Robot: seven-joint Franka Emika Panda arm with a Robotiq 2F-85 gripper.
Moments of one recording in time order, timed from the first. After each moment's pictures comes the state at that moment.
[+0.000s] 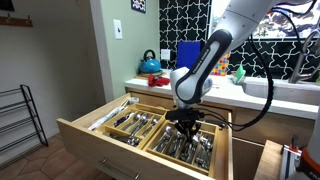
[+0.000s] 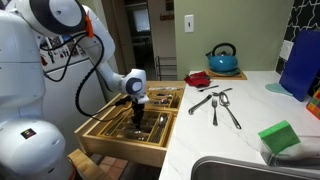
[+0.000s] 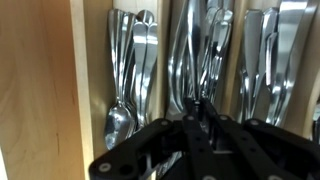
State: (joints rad) arm 0.08 0.23 0.07 -2.44 0.00 2.44 1.34
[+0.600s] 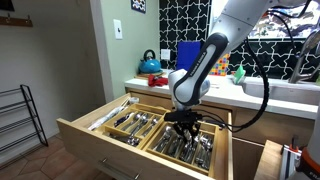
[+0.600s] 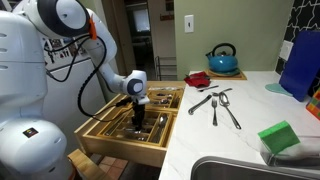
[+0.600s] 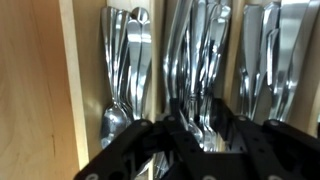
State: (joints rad) arm 0.12 0.26 0.03 -2.41 -0.01 2.43 1.36
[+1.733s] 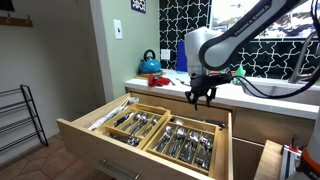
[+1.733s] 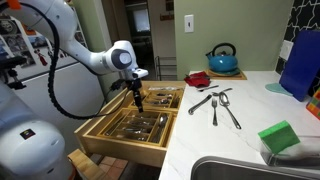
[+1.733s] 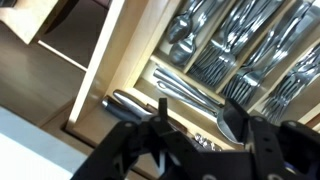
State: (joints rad) arm 0.06 -0.27 0.03 -2.58 -0.26 2.23 0.95
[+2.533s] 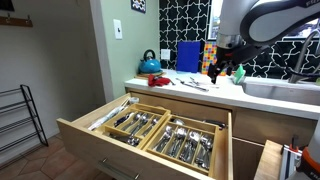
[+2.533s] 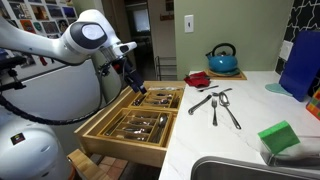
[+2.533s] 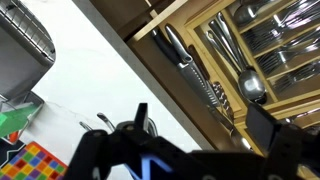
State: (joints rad) arm -0.06 -0.80 0.07 -2.74 -0.40 2.13 0.48
